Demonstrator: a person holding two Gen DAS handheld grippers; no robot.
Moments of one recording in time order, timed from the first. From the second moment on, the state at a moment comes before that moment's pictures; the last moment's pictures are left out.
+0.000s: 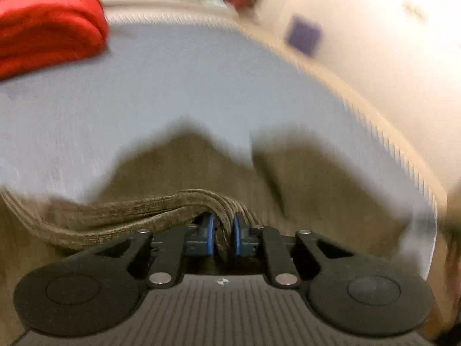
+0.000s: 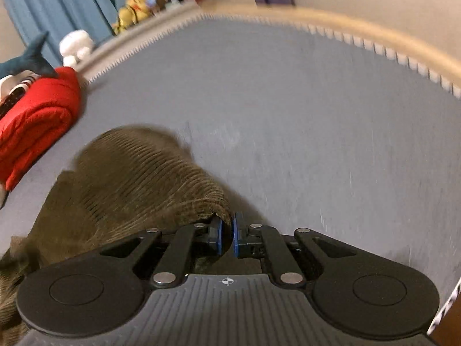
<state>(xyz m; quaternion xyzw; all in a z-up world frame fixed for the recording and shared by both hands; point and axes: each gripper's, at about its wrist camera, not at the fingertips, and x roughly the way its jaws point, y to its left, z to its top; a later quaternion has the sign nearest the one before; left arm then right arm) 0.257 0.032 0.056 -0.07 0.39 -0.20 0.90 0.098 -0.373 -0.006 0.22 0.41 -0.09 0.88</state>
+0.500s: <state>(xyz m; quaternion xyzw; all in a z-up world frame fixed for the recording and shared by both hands) 0.151 0.112 0.053 -0.09 0.40 -0.10 0.91 0.097 -0.361 0.016 0.12 0.40 -0.06 0.91</state>
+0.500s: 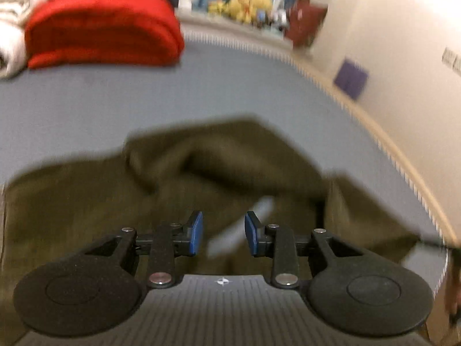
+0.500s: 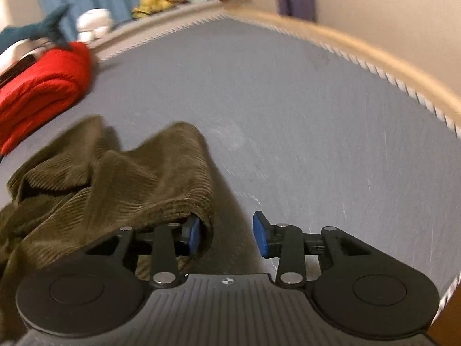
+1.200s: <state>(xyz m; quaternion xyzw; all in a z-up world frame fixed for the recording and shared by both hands) 0.075 0.081 -0.018 0.00 0.46 -0.19 0.87 0.098 -0.346 0.042 0.07 0.32 -0.04 0.95</state>
